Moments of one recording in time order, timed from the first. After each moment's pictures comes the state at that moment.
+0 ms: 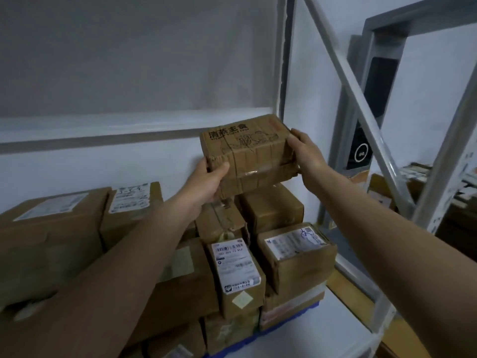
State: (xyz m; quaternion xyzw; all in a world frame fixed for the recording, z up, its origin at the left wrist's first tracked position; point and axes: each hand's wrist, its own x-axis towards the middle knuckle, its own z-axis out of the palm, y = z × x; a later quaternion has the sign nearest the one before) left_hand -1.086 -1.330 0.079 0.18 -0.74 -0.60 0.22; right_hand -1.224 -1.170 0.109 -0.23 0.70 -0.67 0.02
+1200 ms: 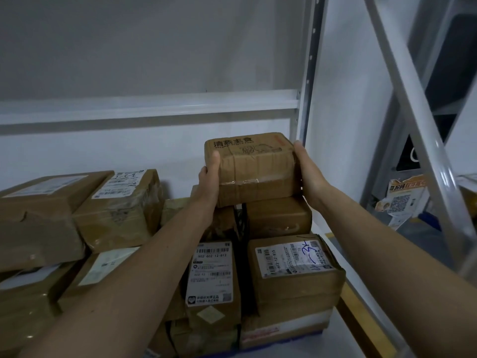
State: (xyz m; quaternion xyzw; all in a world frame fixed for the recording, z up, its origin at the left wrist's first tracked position) left_hand -1.168 -1.323 0.025 0.31 -0.62 -0.66 0.30; right_hand -1.319 -1.184 0.042 -0.28 0.67 -0.64 0.24
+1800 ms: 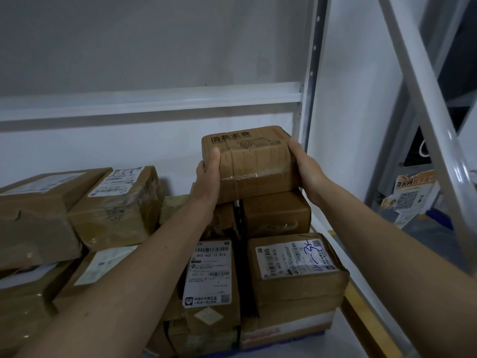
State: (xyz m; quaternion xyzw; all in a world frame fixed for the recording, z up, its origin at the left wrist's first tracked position) left_hand -1.175 -1.330 0.021 0.32 -0.63 -0.63 0.33; right_hand -1.320 -1.192 0.045 -0.29 0.68 -0.64 0.23
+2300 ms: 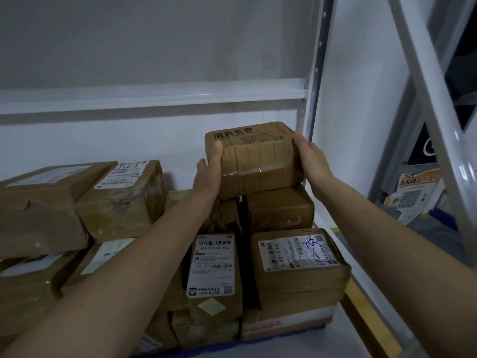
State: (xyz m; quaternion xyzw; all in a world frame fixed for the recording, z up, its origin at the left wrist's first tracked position) left_hand -1.163 -1.323 0.032 0.34 -0.66 -0.59 0.32; right_hand -1.319 -1.192 0.046 -0.29 0.71 -0.63 0.14
